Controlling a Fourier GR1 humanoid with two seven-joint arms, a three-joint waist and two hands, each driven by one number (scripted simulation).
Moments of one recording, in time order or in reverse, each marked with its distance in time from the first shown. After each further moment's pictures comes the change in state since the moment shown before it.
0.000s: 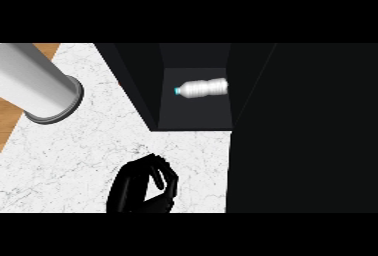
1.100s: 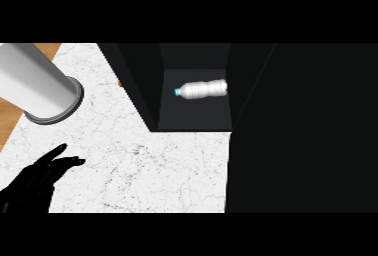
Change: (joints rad) left arm 0.279 0.370 0.334 -0.288 0.236 -0.229 -0.024; right arm -0.012 -0.068 0.243 -0.025 0.050 0.170 0.006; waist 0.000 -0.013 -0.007
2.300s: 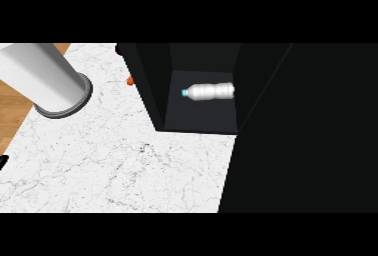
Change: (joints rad) left arm 0.202 0.181 0.270 -0.031 0.219 -0.215 0.005; right arm -0.422 -0.019 0.421 0.008 0.098 -0.167 0.264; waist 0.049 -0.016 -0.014
